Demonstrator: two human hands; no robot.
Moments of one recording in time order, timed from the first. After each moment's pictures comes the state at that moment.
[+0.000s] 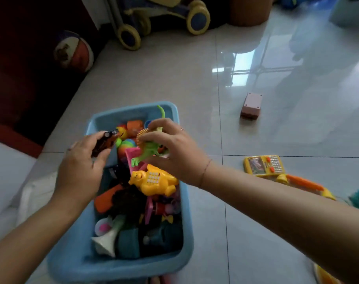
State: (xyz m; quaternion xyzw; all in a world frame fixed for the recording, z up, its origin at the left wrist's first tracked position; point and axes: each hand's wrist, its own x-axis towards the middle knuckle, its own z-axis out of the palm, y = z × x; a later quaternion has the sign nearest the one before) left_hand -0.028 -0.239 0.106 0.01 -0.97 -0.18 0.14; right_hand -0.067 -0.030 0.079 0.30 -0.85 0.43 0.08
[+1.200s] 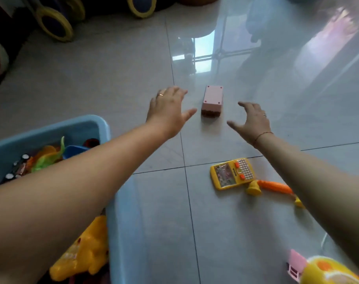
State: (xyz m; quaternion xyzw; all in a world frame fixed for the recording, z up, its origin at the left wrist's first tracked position) left_hand -0.244 0.012 0.013 -0.20 -0.97 -0.13 -0.01; right_hand -0.201 0.238 -0.077 -0.17 -0.94 0.29 0.01
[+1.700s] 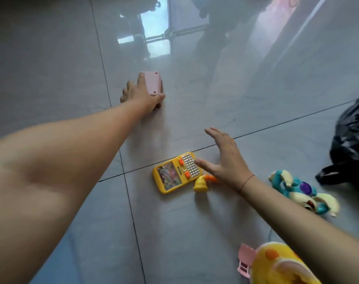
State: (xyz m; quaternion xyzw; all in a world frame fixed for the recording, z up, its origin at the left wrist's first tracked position) left_hand -0.315 0.139 -0.086 -0.04 -0.97 -0.18 -0.15; right_hand -0.086 0.284 -0.118 -0.11 -0.92 0.37 0.01
